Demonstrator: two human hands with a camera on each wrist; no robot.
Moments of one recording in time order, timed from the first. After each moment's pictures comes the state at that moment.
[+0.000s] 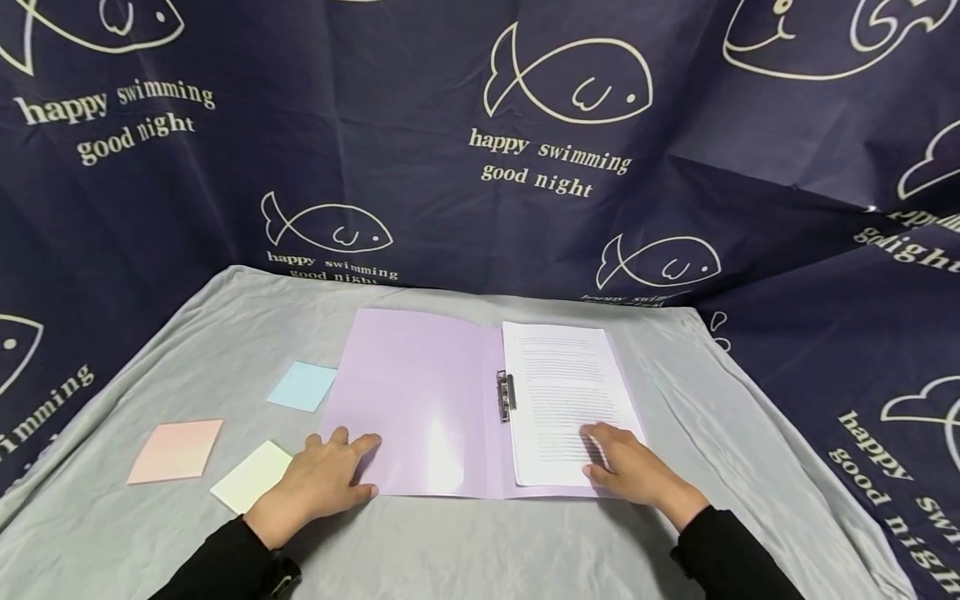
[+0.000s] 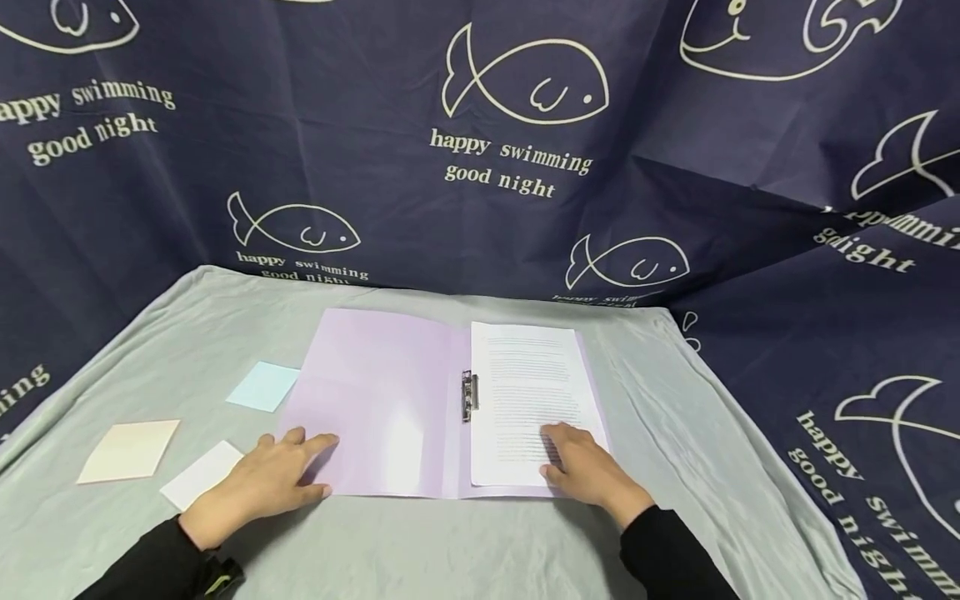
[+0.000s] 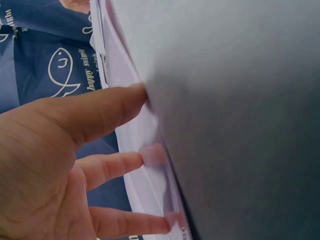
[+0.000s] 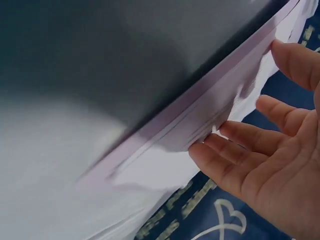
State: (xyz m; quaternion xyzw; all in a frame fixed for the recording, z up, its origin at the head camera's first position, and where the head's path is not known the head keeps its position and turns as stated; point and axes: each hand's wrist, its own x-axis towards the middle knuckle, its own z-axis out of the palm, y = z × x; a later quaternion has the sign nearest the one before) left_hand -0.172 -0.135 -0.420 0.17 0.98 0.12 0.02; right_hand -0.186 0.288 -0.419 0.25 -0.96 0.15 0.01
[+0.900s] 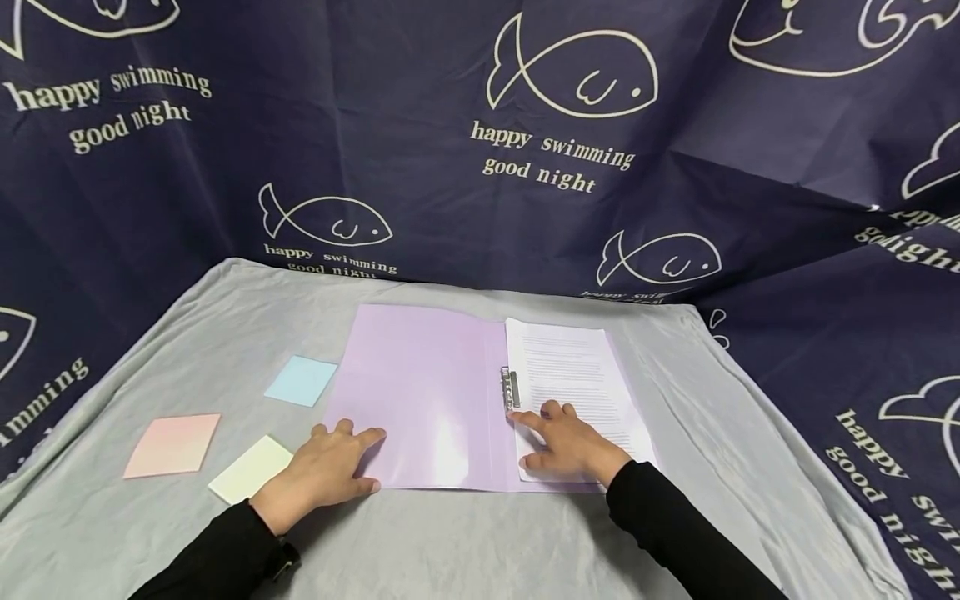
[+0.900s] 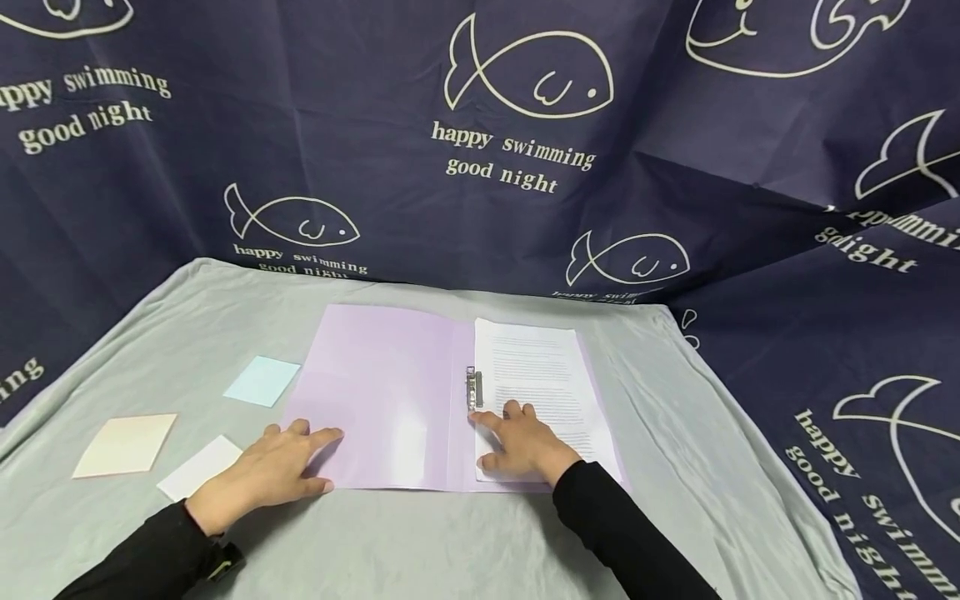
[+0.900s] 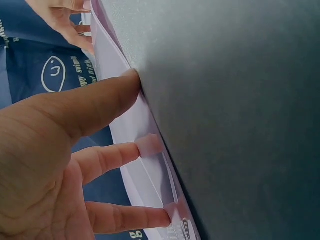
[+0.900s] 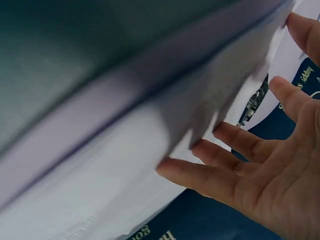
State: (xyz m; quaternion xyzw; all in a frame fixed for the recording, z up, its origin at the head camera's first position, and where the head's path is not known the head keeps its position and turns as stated) left_hand -0.179 -0.134 -0.419 0.20 0.97 0.13 0.03; right_hand -0.220 0.213 -0.418 0.25 -0.96 0.10 -0.09
